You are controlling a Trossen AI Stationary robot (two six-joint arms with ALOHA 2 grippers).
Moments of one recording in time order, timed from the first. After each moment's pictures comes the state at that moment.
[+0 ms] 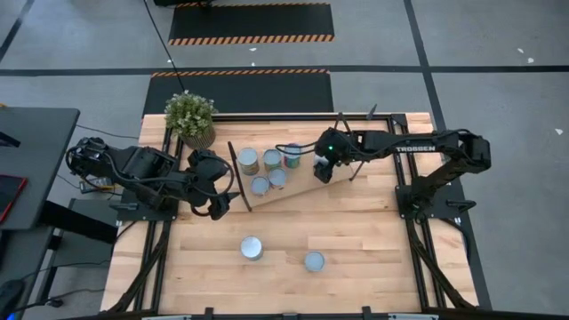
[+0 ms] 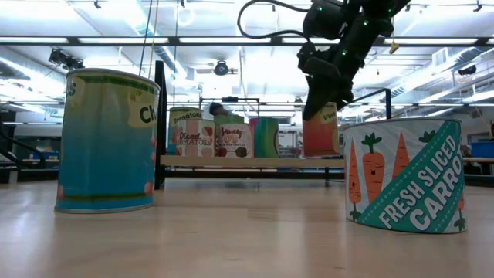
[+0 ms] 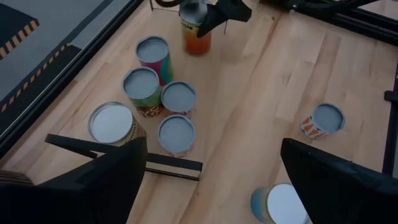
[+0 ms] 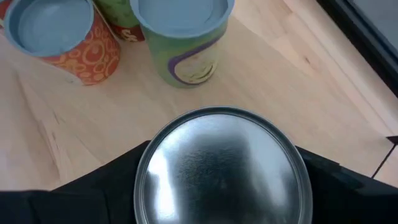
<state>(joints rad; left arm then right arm) -0.38 1.31 1.63 -1.25 -0.55 -0.70 -0.25 1.44 1.01 -0.55 0.15 0.23</state>
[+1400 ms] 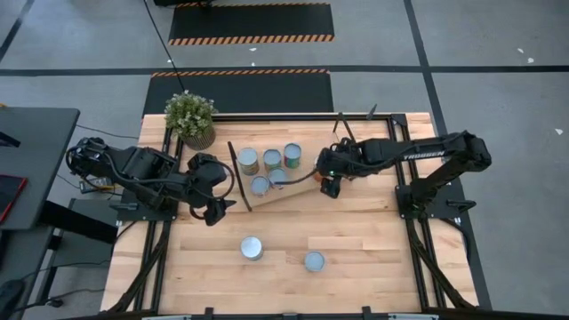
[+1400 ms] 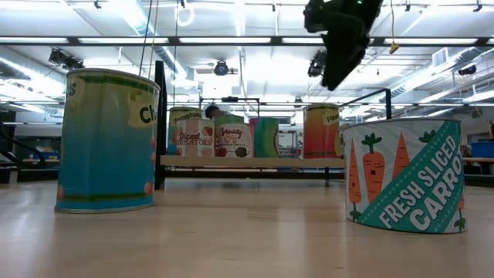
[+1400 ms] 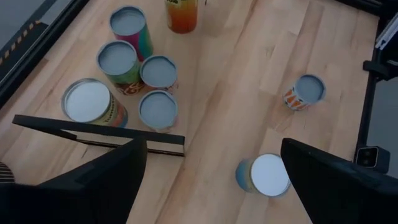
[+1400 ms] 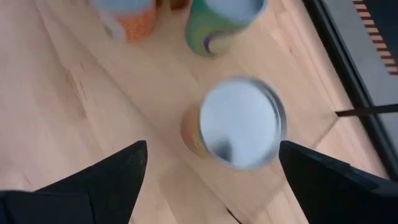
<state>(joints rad) -0.38 1.31 1.63 -1.28 -0.43 -0.70 0.00 1.46 1.28 -1.00 0.37 0.36</state>
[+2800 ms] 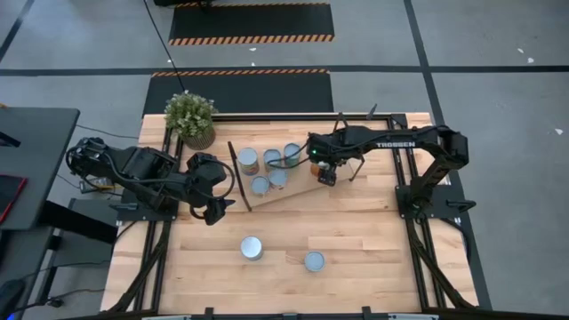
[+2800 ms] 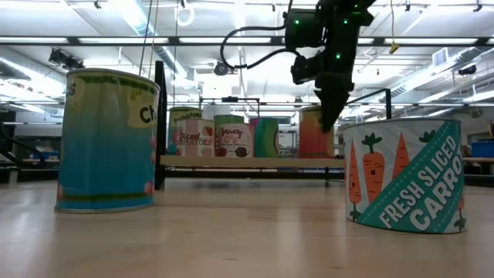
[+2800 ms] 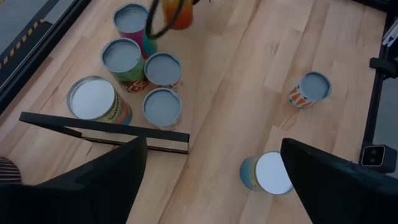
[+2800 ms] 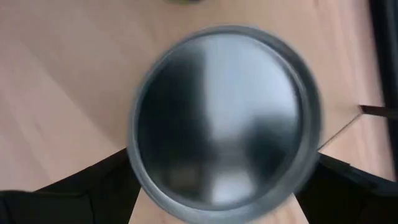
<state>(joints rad) -0.38 1.31 1.63 -1.30 -0.43 -0.70 -0.23 1.64 1.27 -0.98 0.21 0.10</state>
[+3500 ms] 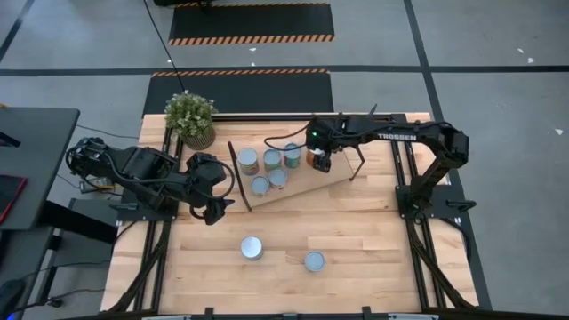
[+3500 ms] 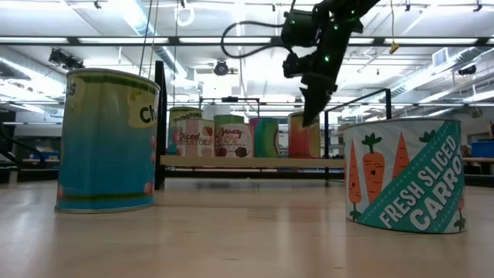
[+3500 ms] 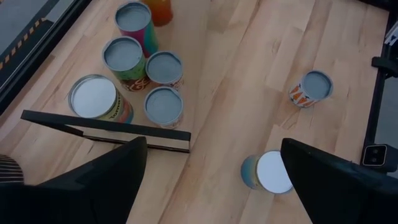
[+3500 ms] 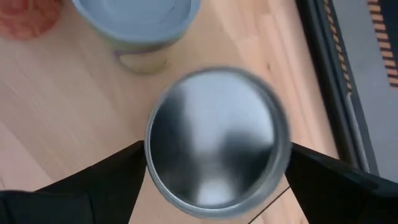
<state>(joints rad) -0.38 1.31 1.63 -1.31 -0.43 -0.70 -0.33 1.63 1.29 -0.83 0.21 -0.07</state>
